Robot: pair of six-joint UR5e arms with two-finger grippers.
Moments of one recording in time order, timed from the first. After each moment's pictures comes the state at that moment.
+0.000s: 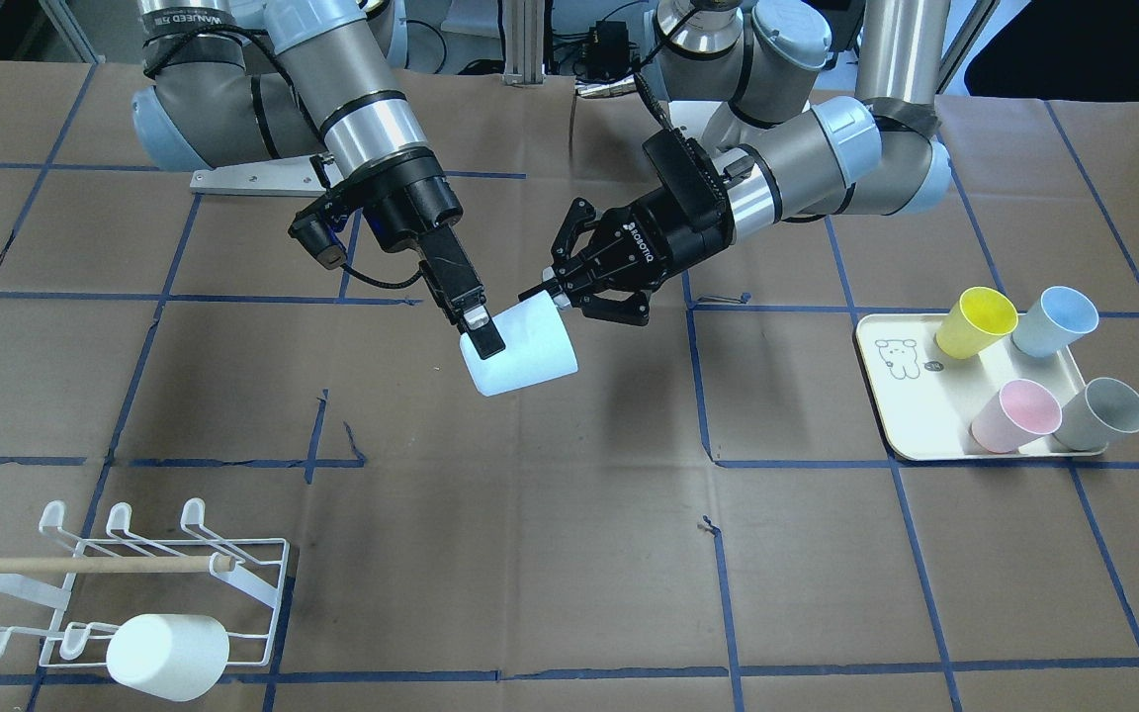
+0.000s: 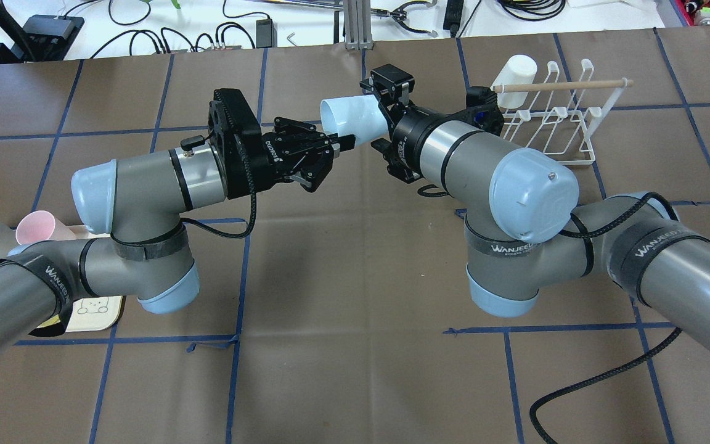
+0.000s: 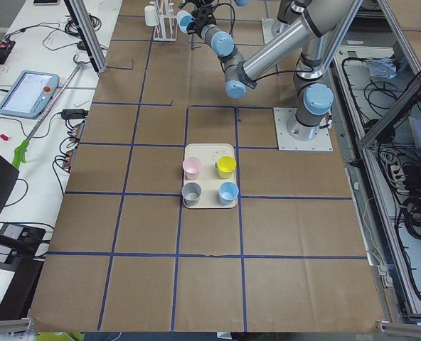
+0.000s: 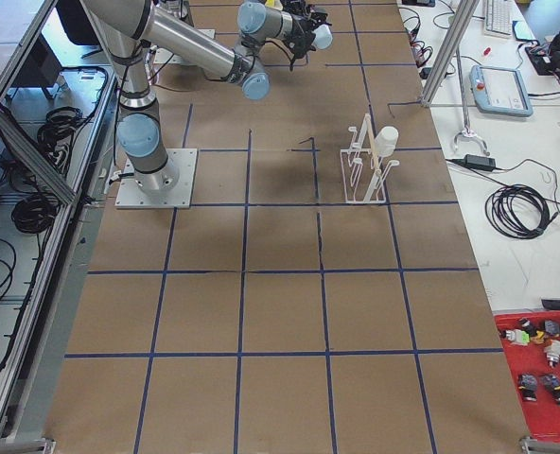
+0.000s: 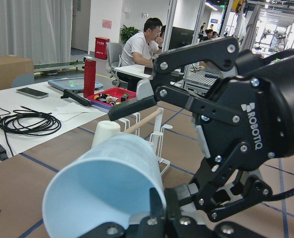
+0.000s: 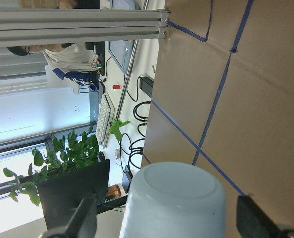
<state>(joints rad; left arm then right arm) -1.54 -1.79 -2.20 0.21 0.46 0.41 1.81 -1.41 2.10 -3.31 -1.28 1.56</state>
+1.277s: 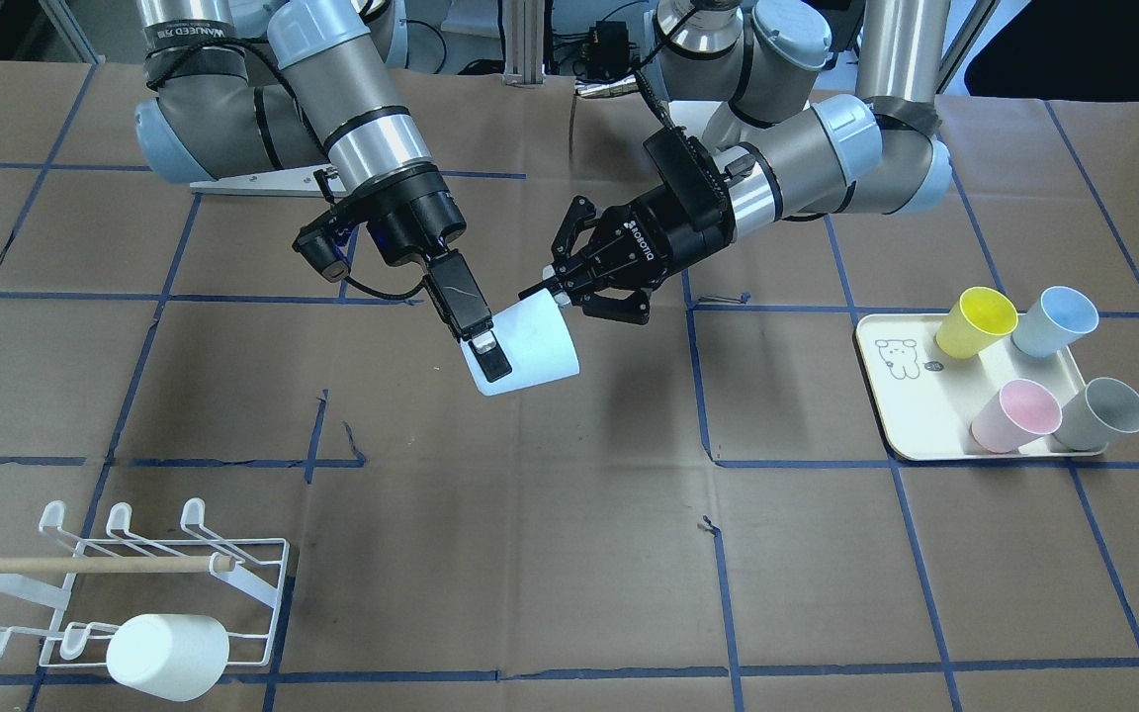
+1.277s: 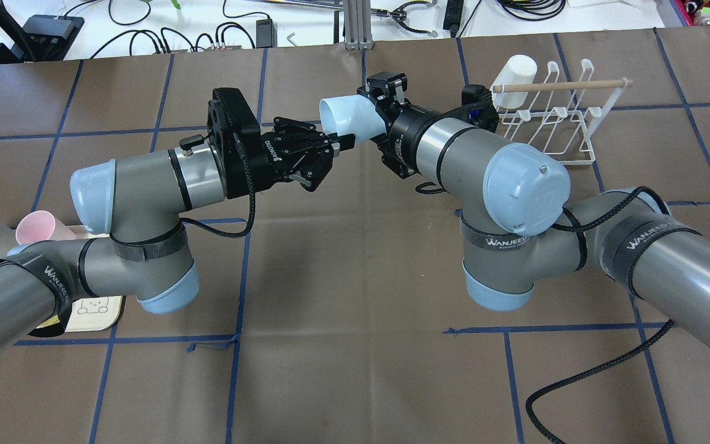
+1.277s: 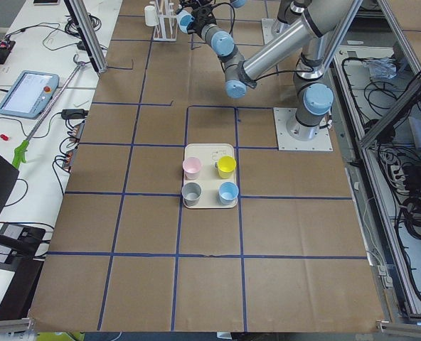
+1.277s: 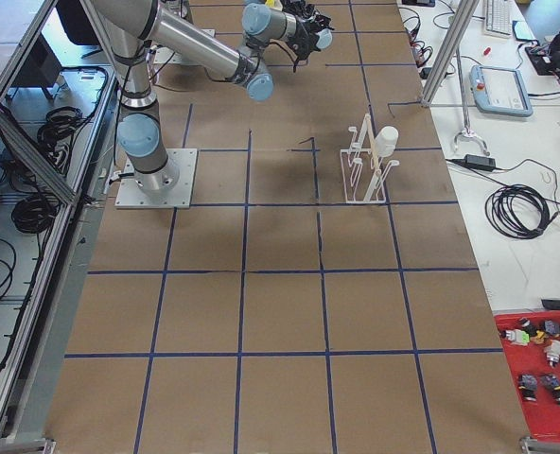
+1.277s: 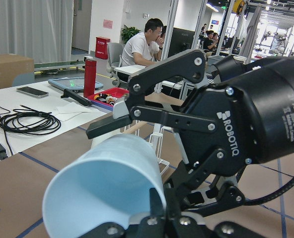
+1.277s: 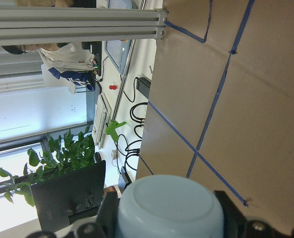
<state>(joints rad) -1.54 -1.78 -2.20 0.21 0.46 0.40 1.81 -1.39 2.09 -3.31 -1.28 1.55</state>
